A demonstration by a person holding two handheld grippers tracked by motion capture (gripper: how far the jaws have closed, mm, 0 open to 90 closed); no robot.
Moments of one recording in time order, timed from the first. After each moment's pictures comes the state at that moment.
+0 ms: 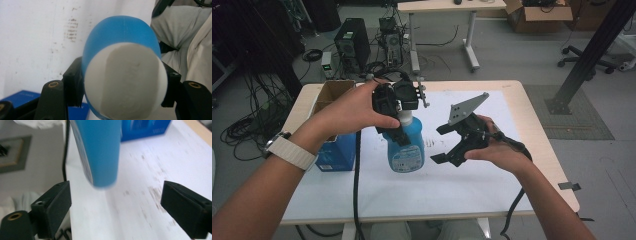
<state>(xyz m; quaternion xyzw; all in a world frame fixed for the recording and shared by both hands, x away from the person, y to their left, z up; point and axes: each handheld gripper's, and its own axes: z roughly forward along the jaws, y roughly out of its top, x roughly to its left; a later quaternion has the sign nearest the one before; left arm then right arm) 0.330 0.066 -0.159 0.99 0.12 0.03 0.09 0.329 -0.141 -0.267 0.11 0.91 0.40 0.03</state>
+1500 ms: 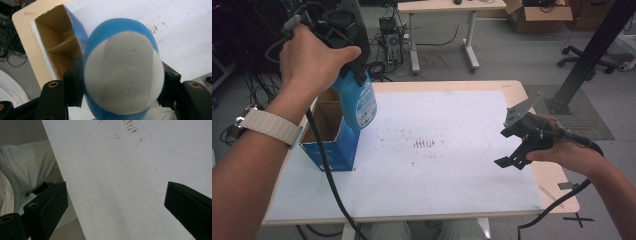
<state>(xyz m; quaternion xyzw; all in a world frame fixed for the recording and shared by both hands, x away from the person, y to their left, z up) 0.369 0.154 -0.071 0.81 0.56 0.13 0.10 0.320 -0.252 -0.251 0.18 0.95 0.25 0.05</state>
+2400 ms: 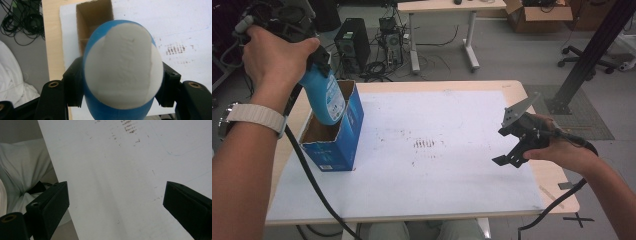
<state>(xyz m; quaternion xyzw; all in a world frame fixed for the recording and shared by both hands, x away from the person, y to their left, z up) 0.383 0.225 -0.085 0.73 0.66 0.16 0.11 0.326 -0.250 -0.258 0.17 0.95 0.25 0.05</state>
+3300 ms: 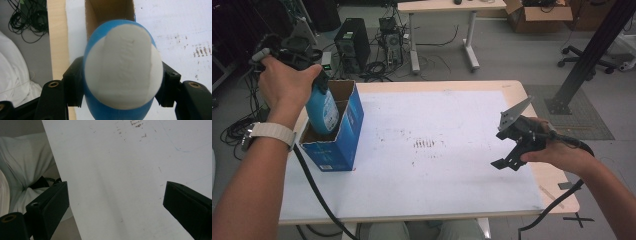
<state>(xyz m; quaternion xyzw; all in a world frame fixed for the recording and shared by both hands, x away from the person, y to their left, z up) 0.399 0.247 -0.153 0.73 0.66 0.17 0.09 0.327 -0.245 -0.268 0.17 0.96 0.24 0.04</state>
